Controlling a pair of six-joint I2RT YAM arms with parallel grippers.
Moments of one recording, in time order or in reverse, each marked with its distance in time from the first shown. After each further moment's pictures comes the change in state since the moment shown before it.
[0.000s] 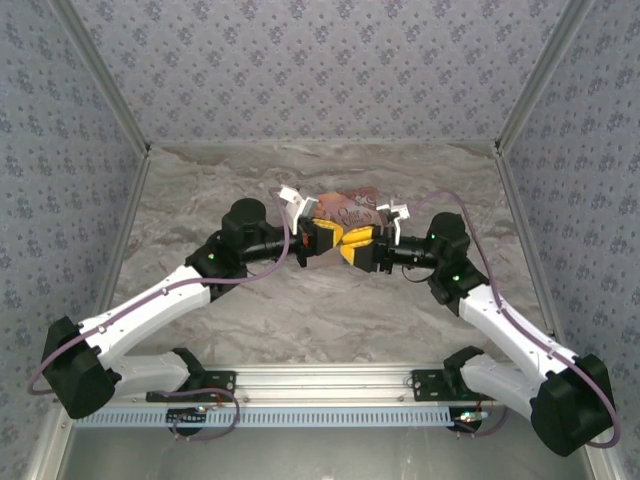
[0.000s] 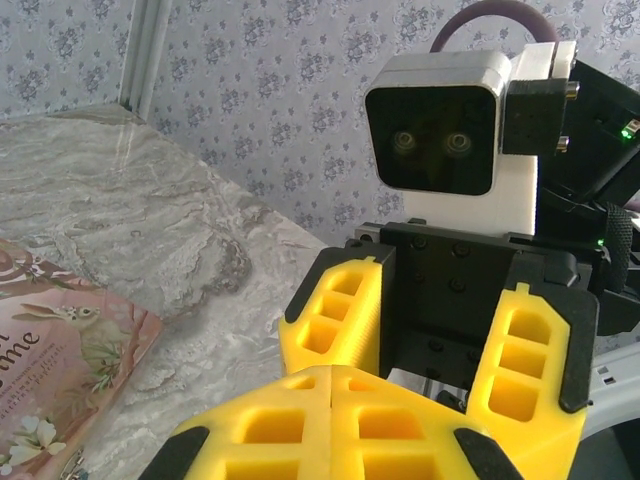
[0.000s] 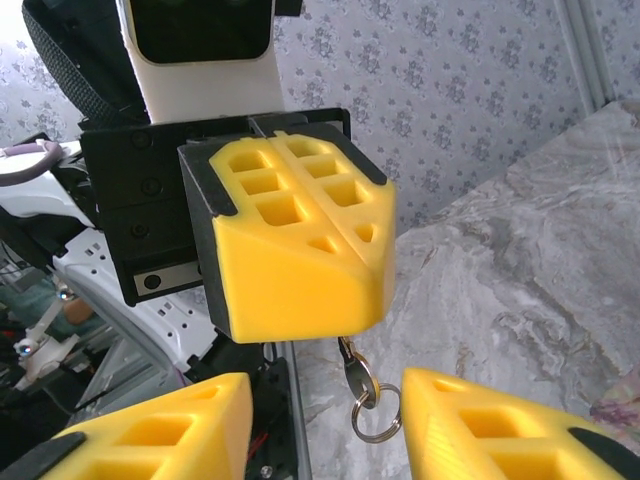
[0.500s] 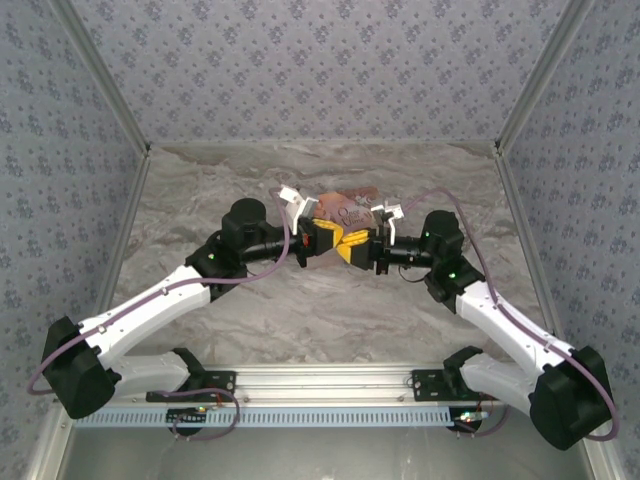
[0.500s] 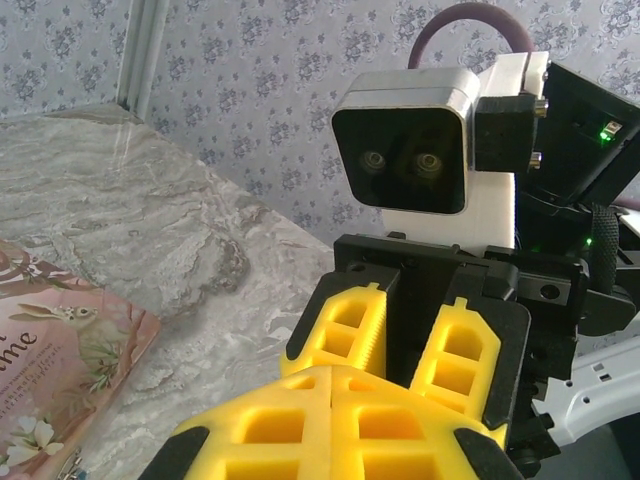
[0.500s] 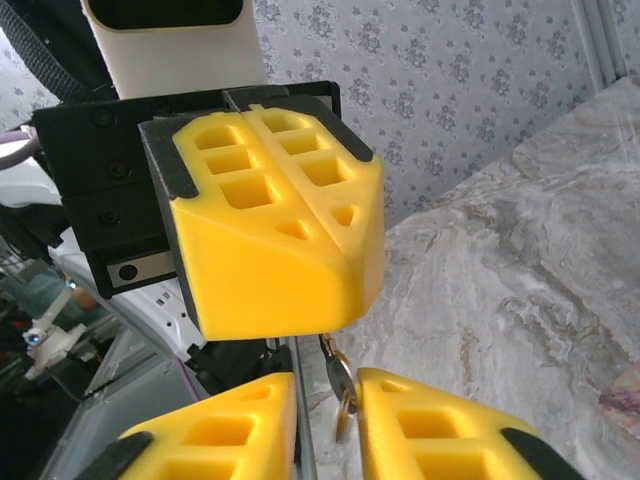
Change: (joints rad) left arm 0.000 0.000 0.000 0.000 0.006 0.000; right arm 0.017 0.033 0.013 -0.018 0.000 -0.016
